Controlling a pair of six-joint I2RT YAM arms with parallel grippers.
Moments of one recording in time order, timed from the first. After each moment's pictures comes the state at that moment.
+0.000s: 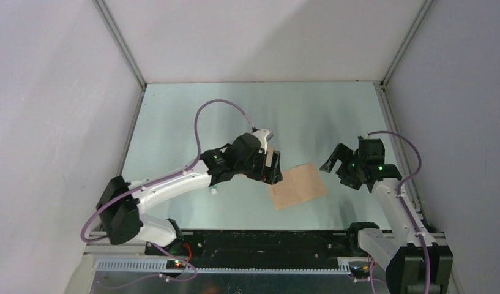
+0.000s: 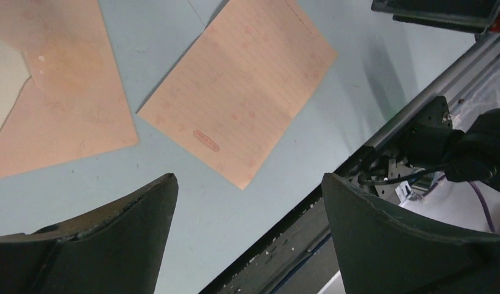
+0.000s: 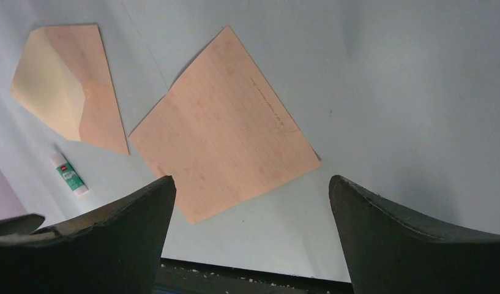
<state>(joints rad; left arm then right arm) -0.94 1.36 1.02 -0.38 0.06 -0.57 0.02 0.95 0.66 -0.67 -0.24 0.60</state>
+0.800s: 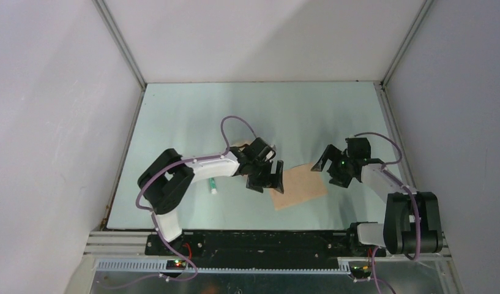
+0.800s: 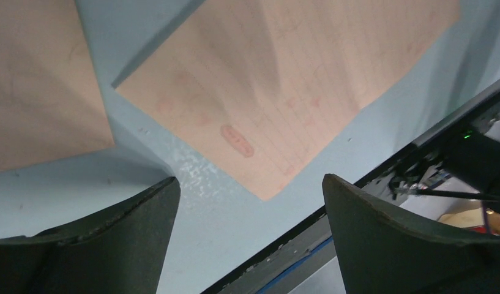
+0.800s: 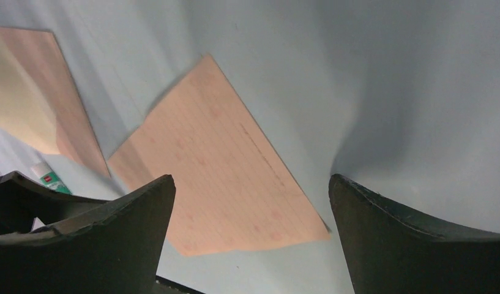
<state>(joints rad) -0.86 1.78 1.06 -0.36 0.27 -0.69 0.03 1.27 0.57 -0.34 -0.31 0.60</state>
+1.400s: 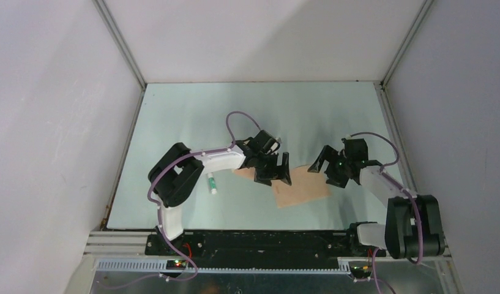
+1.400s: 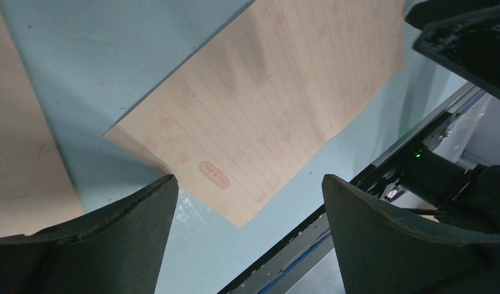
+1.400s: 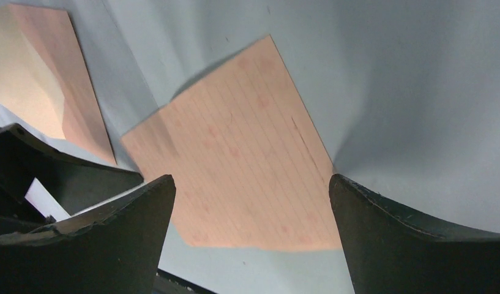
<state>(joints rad) -0.83 1.89 1.18 -0.29 0.38 -0.74 0.07 1.30 0.56 -0.26 -0.36 0.62</state>
